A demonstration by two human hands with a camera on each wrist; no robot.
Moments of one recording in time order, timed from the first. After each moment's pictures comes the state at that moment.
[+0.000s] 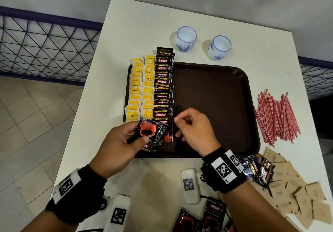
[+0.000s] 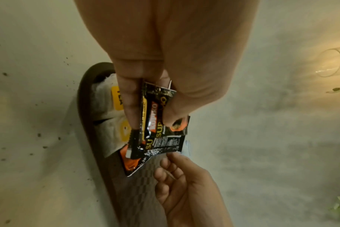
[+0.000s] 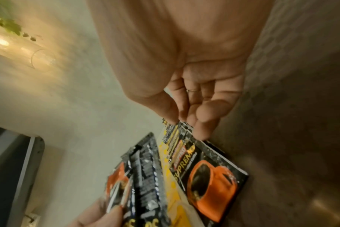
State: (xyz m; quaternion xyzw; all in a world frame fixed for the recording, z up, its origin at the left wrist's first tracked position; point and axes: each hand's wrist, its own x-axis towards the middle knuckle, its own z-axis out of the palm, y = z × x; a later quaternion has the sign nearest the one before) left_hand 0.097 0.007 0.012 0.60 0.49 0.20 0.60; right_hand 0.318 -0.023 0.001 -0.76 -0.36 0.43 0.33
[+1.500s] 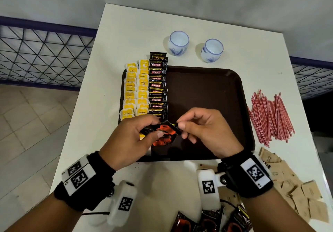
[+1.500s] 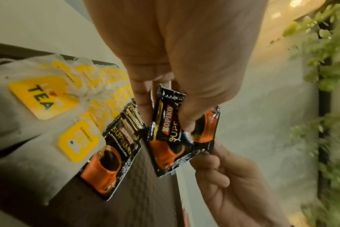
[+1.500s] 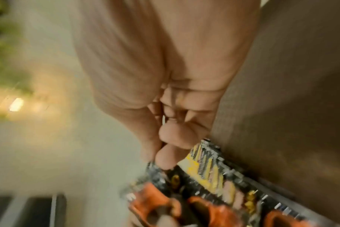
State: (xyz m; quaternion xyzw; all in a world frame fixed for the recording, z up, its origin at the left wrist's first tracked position) left_hand 0.131 0.025 0.030 0.75 0.38 0.22 0.50; right_hand 0.350 -0.036 0.051 -0.61 -0.40 0.53 0.44
